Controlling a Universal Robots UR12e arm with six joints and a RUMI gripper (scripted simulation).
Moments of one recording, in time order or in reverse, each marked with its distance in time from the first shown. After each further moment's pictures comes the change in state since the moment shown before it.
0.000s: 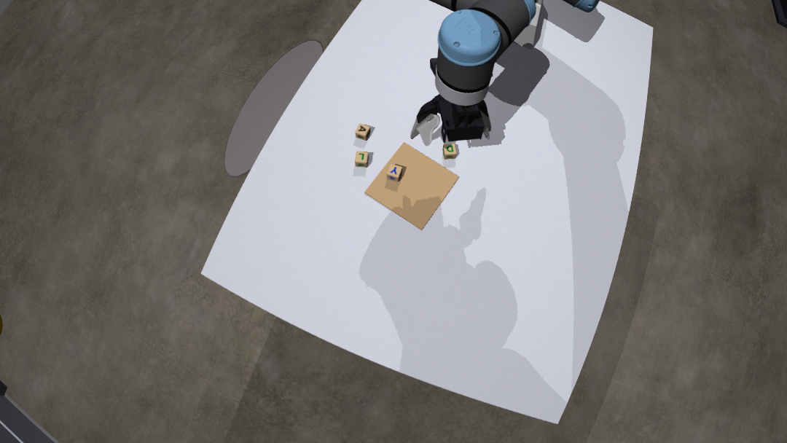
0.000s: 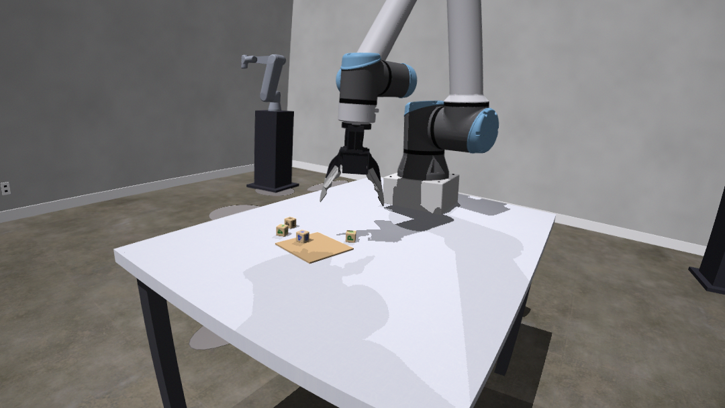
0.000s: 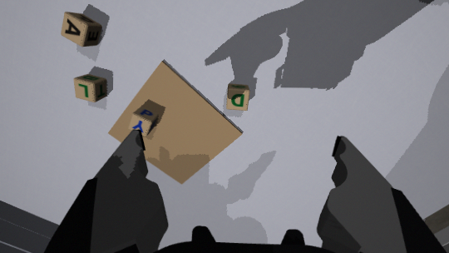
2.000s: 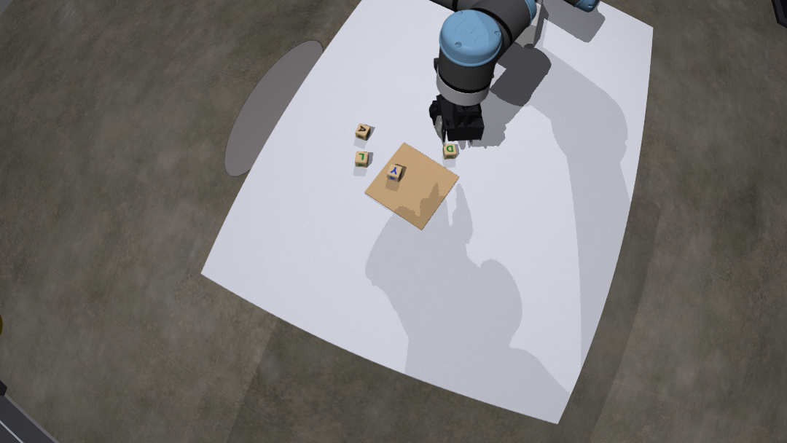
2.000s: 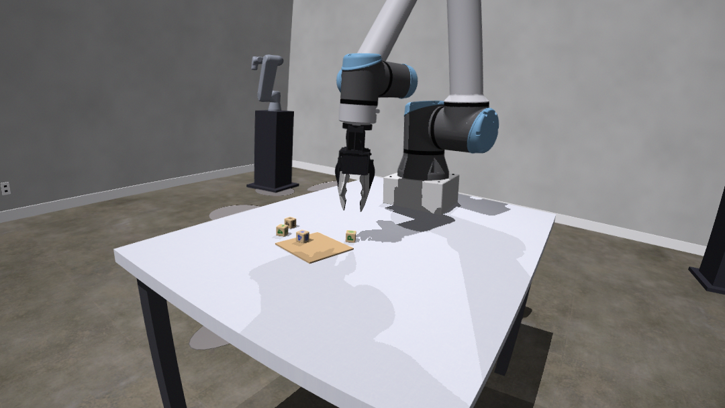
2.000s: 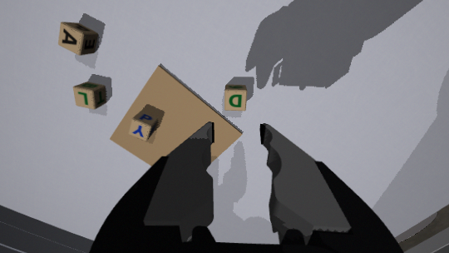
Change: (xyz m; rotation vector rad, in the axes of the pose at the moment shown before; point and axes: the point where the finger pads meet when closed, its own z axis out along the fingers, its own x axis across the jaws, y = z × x) arm 0.003 0.000 0.001 0.001 -0.001 0.049
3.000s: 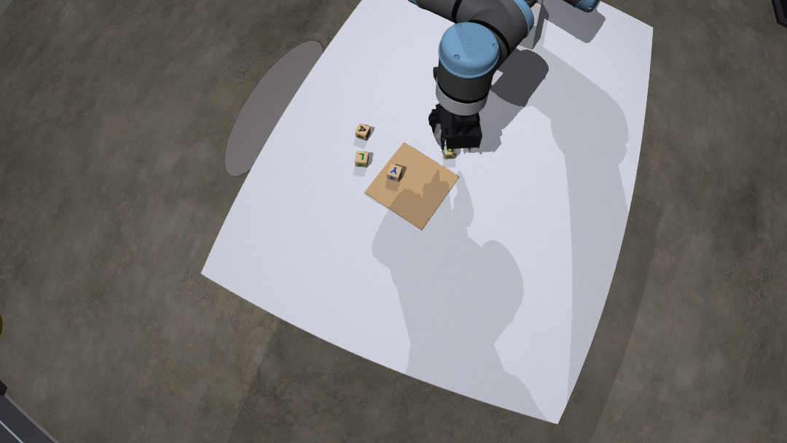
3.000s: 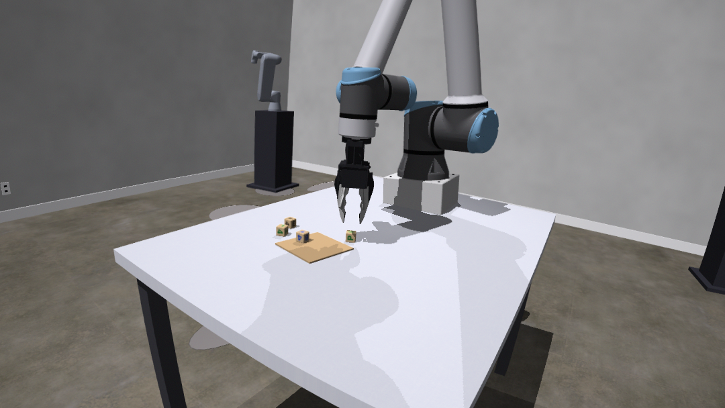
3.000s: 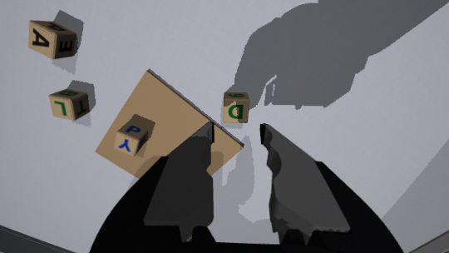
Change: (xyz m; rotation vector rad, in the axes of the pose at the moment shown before) arm 0.000 0.000 0.033 0.000 0.000 0.000
